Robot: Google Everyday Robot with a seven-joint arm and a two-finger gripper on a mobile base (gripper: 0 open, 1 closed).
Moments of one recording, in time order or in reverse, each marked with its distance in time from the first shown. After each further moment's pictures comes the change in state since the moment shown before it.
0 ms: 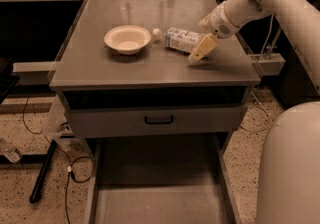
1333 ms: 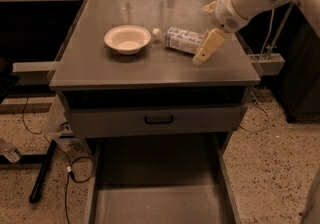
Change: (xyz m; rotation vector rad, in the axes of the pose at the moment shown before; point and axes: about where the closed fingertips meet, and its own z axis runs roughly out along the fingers) arm -0.027 0.040 -0.058 0.045 0.022 -0.110
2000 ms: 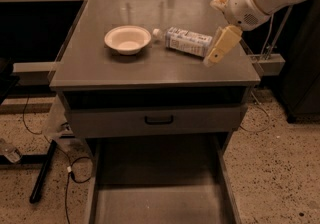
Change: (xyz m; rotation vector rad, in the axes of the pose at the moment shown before) arm -0.016 0.036 -0.055 -0.003 -0.019 -0.038
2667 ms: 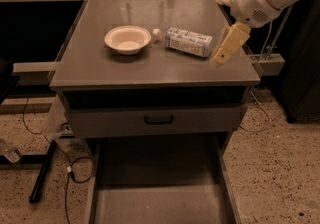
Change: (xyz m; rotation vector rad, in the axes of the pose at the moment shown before) arm -0.009 0.017 -0.029 0.018 0.029 -0.052
